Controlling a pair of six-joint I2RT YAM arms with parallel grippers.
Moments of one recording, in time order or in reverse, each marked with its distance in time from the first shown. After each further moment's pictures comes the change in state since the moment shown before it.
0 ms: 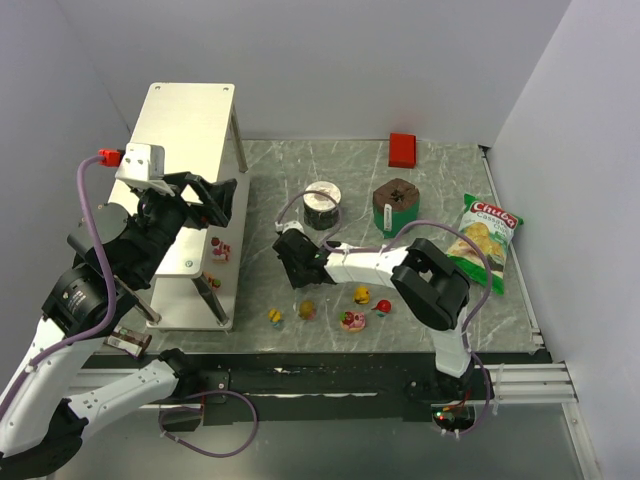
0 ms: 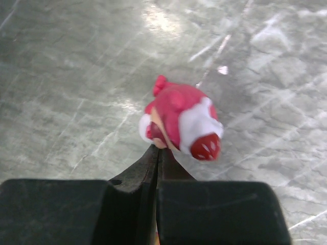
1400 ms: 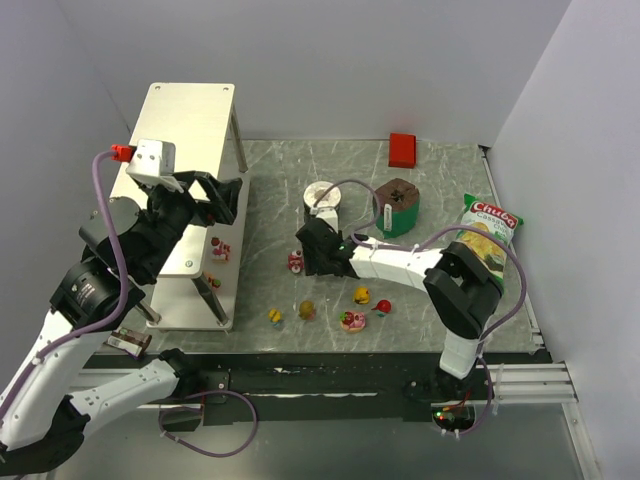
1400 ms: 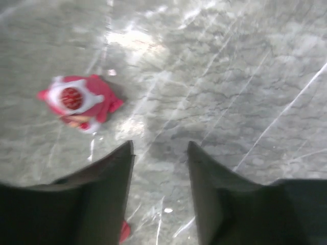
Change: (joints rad) left arm 0.000 0.027 0.000 0.001 0.000 0.003; right arm -0.092 -0.172 -0.121 -0.045 0.130 0.176
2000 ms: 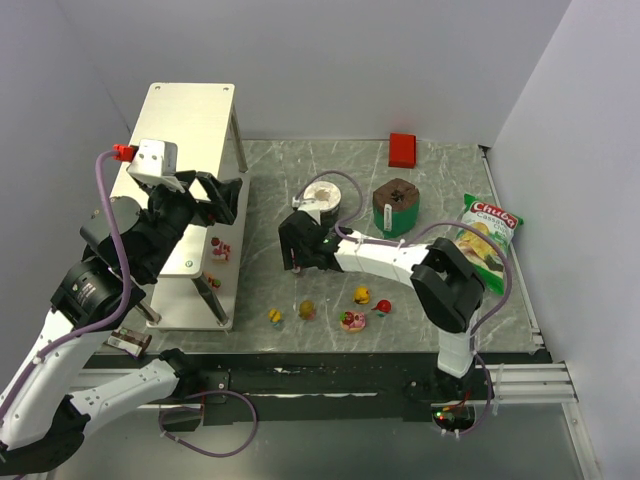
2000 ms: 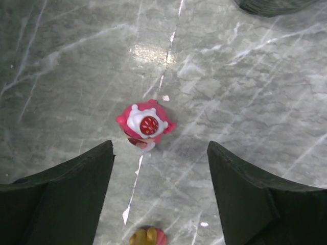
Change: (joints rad) left arm 0.000 0.002 0.000 0.000 -0.003 0.021; right arm 0.042 0.080 0.173 -0.030 0.005 -0.012
